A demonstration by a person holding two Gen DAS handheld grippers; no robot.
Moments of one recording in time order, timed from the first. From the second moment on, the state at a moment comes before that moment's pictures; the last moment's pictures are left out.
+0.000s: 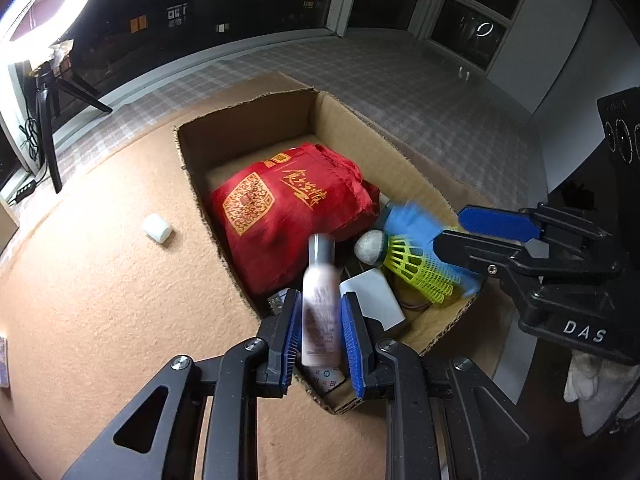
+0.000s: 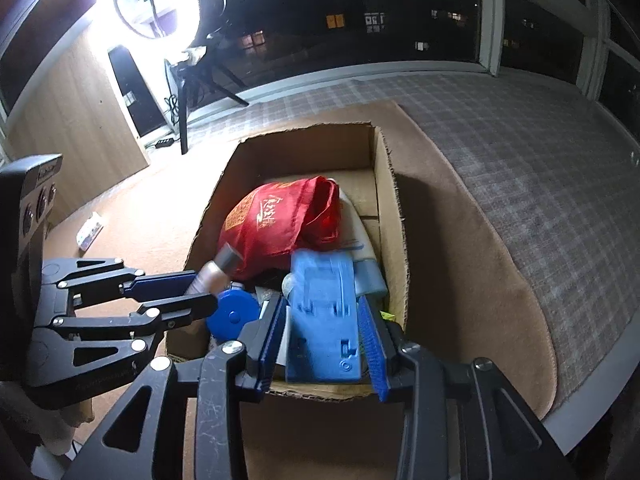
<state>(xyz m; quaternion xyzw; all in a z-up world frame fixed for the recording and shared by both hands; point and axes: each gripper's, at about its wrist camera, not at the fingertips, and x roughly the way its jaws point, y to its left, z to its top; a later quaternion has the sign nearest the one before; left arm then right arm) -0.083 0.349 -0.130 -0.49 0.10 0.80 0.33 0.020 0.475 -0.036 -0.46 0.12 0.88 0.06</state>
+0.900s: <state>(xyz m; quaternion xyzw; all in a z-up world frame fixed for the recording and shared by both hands) -0.096 0.128 -0.089 -0.49 0.03 0.85 0.20 -0.037 0.363 -0.005 -0.44 0.13 0.89 -0.04</state>
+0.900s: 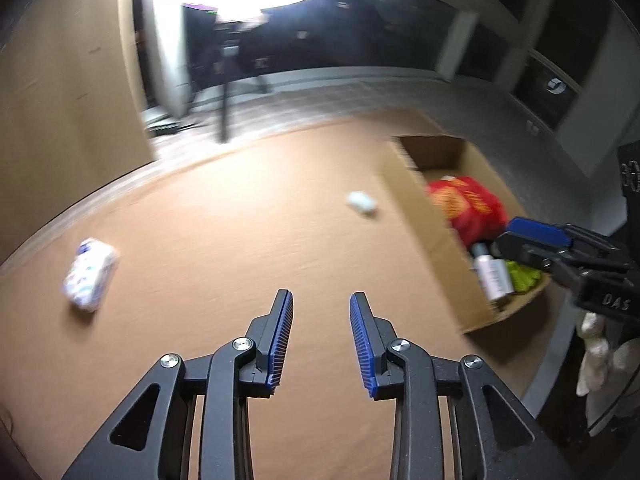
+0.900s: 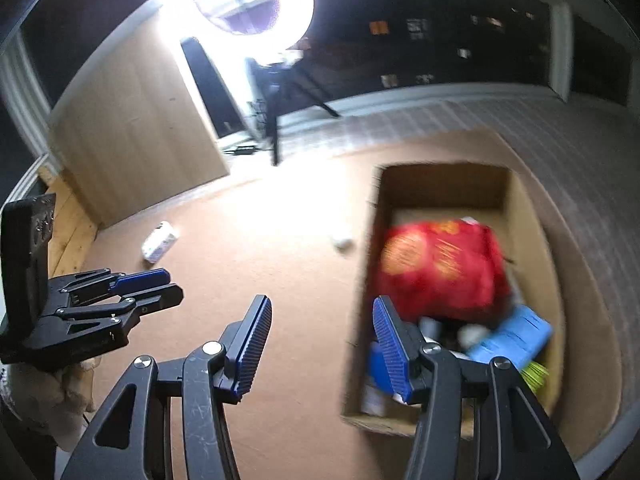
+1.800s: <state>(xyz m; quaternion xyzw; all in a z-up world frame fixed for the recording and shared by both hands) -0.192 -0.092 -0.141 -0.53 0.00 0.83 0.14 -0.222 0.170 -0.055 -0.52 0.20 0.81 -0.16</state>
